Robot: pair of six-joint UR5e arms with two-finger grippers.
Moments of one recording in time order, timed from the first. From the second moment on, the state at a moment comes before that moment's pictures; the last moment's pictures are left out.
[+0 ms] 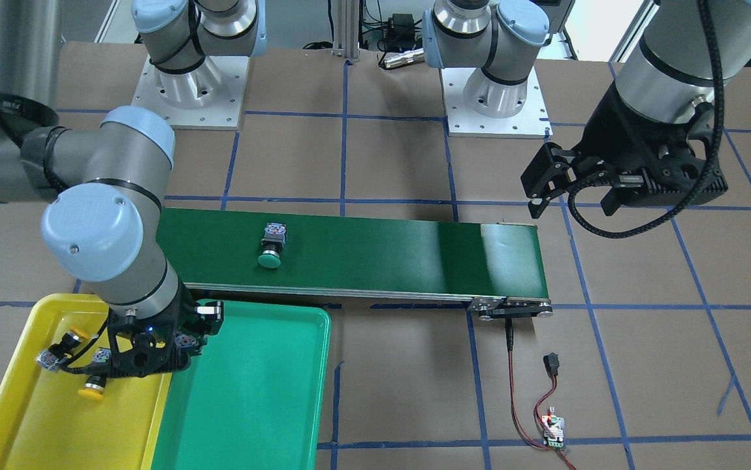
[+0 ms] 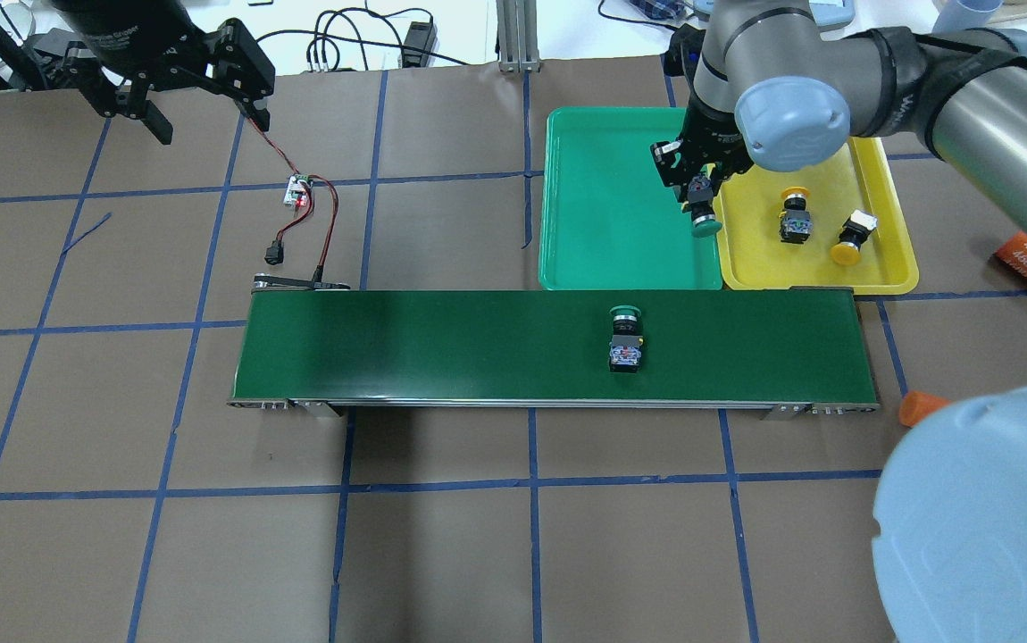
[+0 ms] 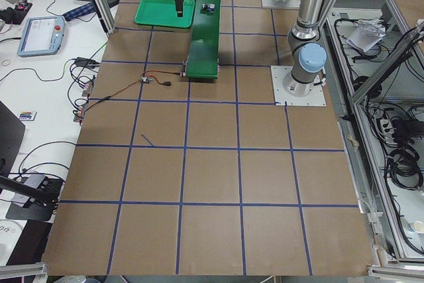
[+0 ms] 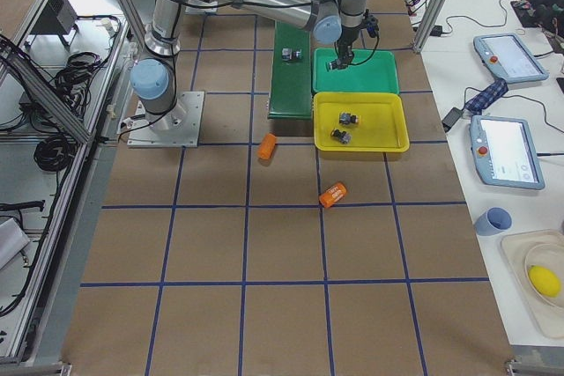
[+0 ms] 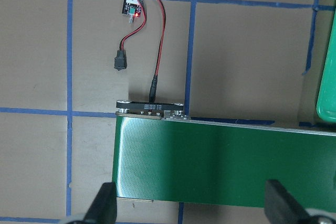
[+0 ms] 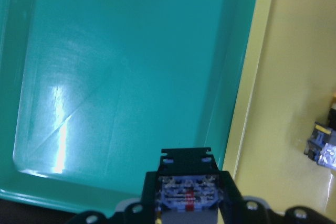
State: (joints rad) left arm -1.51 -1.73 -1.32 -1.62 1.55 -0.01; right arm 1.61 -1.08 1.44 -1.97 -1.59 -0.10
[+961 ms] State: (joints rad) left arm -1.50 -1.74 -1.31 -1.62 1.54 -0.01; right arm 1.63 -1.10 1.45 -1.84 -1.59 -0.09
